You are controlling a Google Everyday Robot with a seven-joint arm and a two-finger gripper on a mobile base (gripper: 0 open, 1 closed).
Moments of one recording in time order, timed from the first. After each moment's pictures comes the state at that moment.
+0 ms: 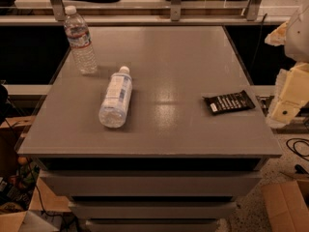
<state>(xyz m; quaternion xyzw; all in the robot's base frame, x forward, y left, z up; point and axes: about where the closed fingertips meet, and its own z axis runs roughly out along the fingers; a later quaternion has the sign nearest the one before) 0.438 -0.217 0.976 -0.60 0.78 -0.03 0.16</state>
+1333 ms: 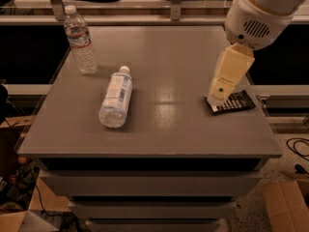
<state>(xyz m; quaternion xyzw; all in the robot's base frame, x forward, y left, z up) 0.479 -0.144 0.974 -0.57 0.81 -0.01 0.15</state>
